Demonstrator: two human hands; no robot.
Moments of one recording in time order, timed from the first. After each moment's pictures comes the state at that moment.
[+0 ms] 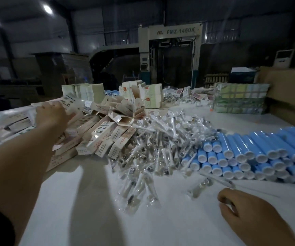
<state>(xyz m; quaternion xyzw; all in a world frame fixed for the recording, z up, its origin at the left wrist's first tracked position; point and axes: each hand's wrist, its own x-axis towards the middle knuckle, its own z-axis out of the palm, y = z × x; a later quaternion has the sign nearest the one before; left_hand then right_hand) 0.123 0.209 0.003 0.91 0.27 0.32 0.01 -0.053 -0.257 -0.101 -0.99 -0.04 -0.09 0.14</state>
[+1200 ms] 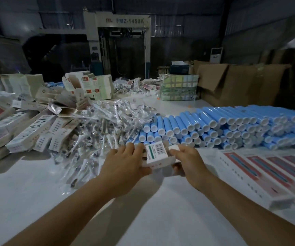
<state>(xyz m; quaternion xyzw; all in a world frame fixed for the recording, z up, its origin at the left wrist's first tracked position) -0.023 -0.099 -0.092 0.94 -0.27 0.19 -0.01 -0.043 -0.292 -0.102 -0.72 0.12 -0.09 0.68</state>
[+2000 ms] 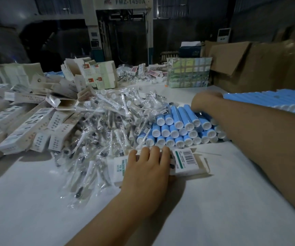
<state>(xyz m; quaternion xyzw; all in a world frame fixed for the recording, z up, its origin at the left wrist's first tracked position) -0.027 -0.114 -0.103 0.94 -0.28 0.19 -0.07 0.116 -0.331 -0.009 -0.97 0.20 0.03 -0.11</state>
